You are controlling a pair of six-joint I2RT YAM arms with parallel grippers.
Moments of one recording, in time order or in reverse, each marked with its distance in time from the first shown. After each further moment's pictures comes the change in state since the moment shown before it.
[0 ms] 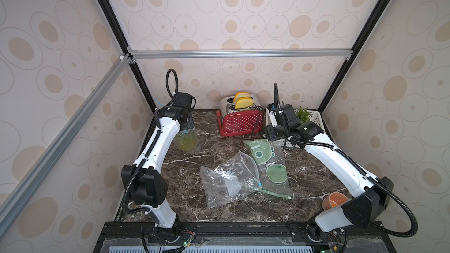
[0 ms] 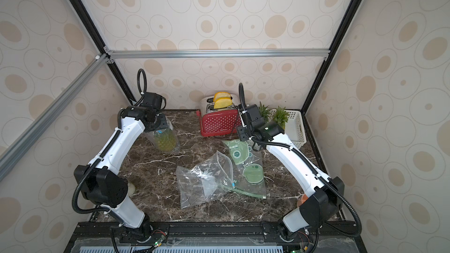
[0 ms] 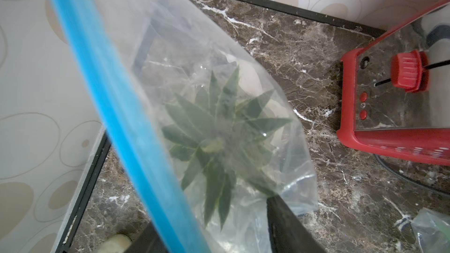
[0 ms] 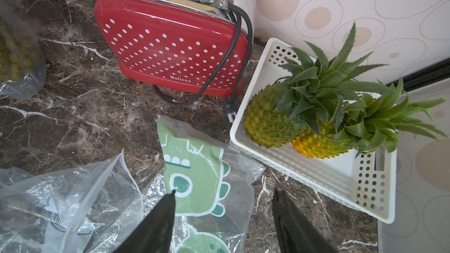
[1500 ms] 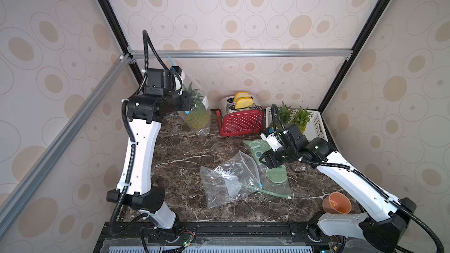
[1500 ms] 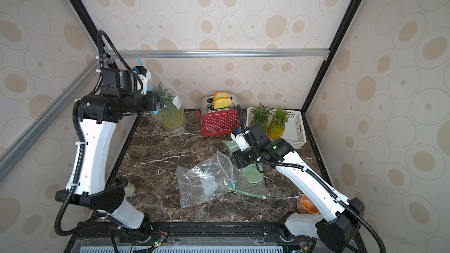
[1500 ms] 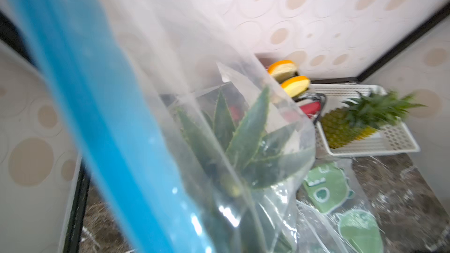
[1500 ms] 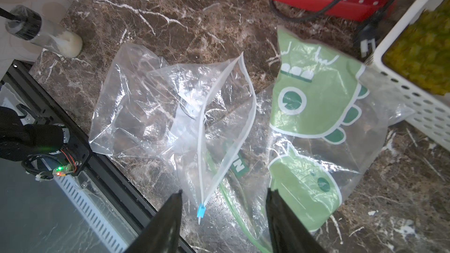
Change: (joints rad) left arm -0.032 -0.102 0.531 -0.182 0.471 0.351; right arm 0.100 -0.231 -0.229 -0.175 -0.439 0.098
